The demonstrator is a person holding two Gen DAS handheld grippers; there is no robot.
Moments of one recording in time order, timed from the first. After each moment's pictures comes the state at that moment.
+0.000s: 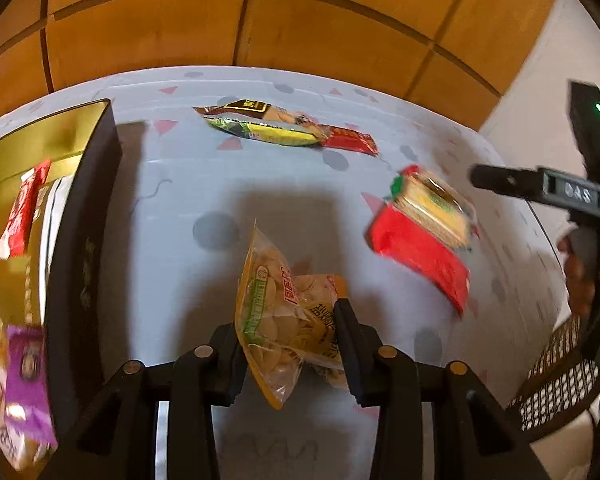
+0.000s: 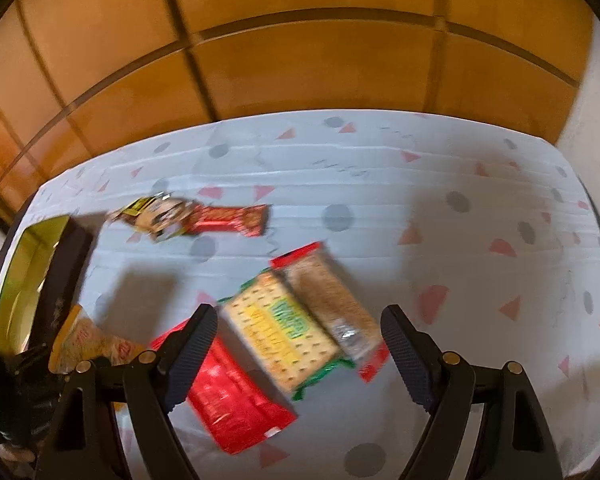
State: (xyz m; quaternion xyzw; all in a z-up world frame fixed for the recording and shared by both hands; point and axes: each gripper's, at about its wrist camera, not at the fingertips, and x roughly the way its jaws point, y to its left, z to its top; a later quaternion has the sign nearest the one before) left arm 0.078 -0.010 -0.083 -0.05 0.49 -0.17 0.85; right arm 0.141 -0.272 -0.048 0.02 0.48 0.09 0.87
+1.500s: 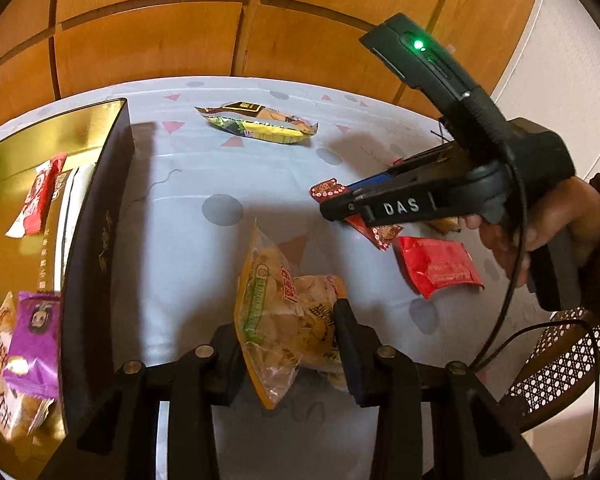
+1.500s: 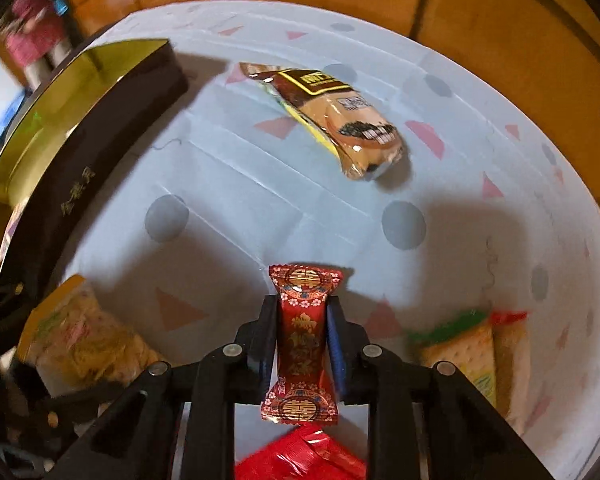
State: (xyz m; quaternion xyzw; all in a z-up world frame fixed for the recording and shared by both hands) left arm 0.051 -0.008 -0.079 -0.05 0.47 -0.17 0.87; right arm 0.187 -0.144 -0.107 -0.17 0.56 0.23 0.77
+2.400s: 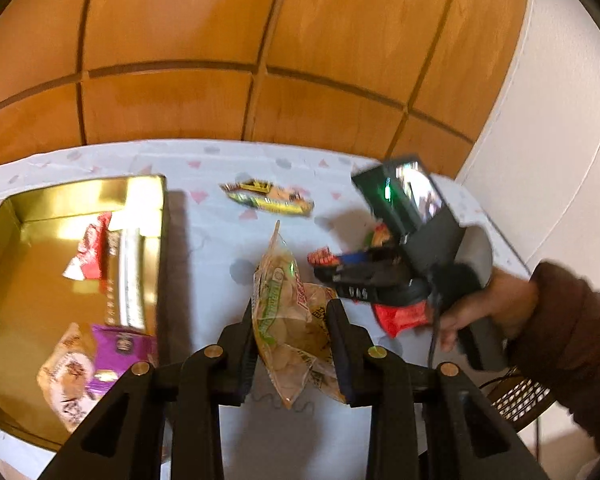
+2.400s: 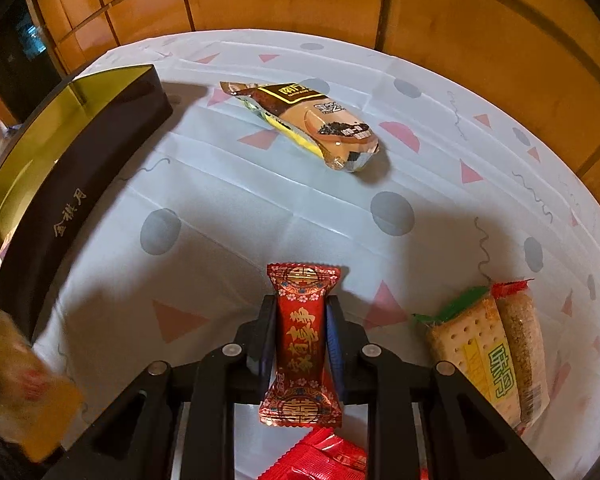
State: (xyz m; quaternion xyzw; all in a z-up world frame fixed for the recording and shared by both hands) left arm 0.027 0.022 -0.009 -0.07 0.39 -0.17 0.90; right arm 0.154 -0.142 -0.112 -0.15 0.52 0.20 0.82
